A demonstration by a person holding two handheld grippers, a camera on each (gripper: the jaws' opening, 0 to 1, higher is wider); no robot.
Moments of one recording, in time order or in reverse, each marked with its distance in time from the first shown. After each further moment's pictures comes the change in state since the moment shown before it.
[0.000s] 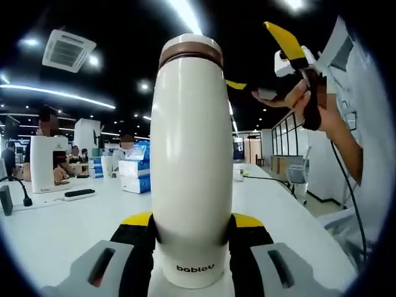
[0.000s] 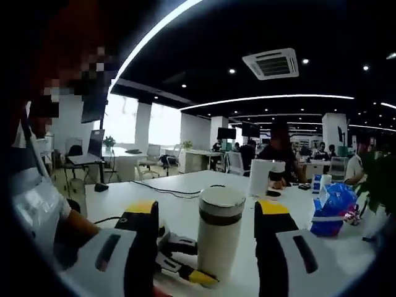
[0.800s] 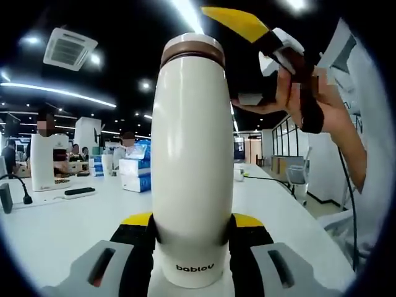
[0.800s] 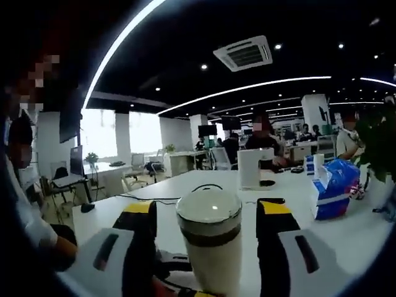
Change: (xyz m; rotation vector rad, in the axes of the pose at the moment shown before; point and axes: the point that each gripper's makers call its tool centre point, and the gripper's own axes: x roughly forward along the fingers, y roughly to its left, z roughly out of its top) left arm 0.000 0.002 -0.002 -0.012 0.005 0.003; right arm 0.057 -0.024 -0.013 0.151 0.006 -0.119
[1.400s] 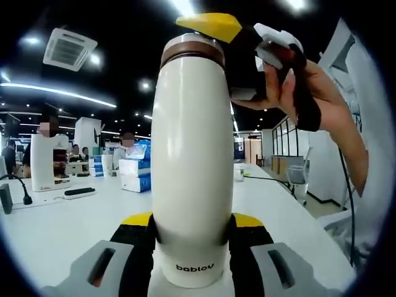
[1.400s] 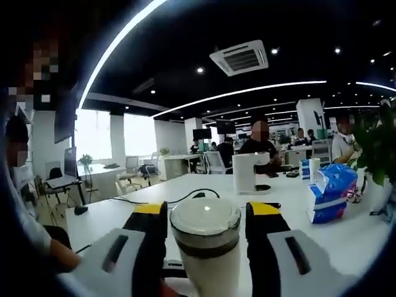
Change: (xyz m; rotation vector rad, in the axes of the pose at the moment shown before) left arm -0.001 -0.001 0.000 0.004 -0.001 0.000; right arm 0.006 -0.004 0.004 -0.015 -0.020 -0.040
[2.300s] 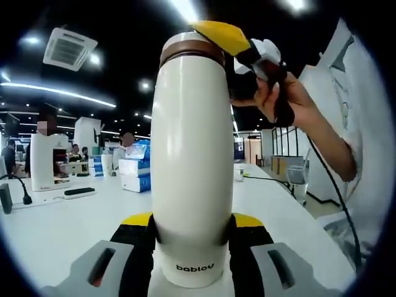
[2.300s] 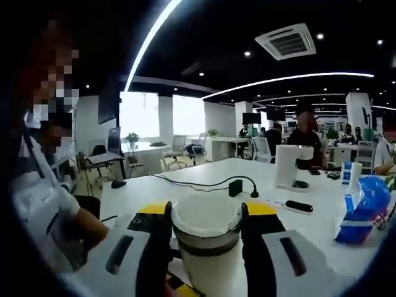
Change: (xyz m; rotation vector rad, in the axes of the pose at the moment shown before) left arm -0.001 -0.003 0.000 -0.001 0.000 -0.003; right arm 0.000 0.017 -0.007 -0.122 0.160 0.445
